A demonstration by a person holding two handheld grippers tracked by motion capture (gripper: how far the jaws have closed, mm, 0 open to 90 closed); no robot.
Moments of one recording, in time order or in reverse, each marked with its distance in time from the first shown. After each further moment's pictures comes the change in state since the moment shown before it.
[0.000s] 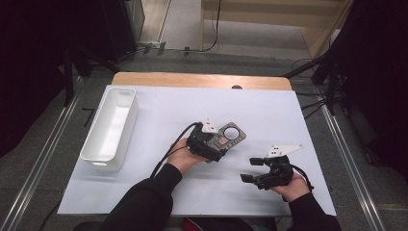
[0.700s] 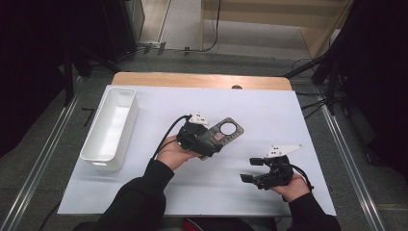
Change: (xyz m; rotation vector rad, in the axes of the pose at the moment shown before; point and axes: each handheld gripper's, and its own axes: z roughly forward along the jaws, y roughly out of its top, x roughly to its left) left arm 0.006 0.013 -0.047 -0.028 -0.085 -0.067; right arm 0.000 0.000 0.000 0.003 0.000 0.001
